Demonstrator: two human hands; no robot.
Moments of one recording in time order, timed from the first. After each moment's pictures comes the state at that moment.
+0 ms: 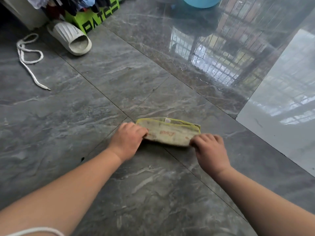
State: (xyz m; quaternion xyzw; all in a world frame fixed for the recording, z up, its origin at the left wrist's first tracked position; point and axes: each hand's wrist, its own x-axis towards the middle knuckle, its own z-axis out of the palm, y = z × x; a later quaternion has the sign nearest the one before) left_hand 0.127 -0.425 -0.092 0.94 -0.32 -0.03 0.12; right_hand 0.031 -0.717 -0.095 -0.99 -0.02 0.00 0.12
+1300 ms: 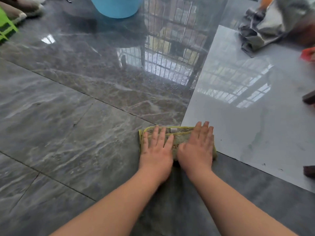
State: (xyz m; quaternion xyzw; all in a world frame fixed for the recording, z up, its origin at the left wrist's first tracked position) left_hand 0.124 -0.742 -0.137 0.92 -0.37 -0.15 0.05; right_hand 0.073 -0.859 -0.130 -0.92 0.38 0.04 0.10
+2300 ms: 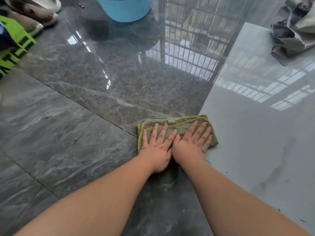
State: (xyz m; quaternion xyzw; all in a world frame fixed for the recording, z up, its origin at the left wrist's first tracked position) left_hand 0.216 -0.807 -0.137 0.91 -0.32 -0.26 -0.01; right_hand 0.178 -0.917 -0.160 -0.91 0.39 0.10 0.11
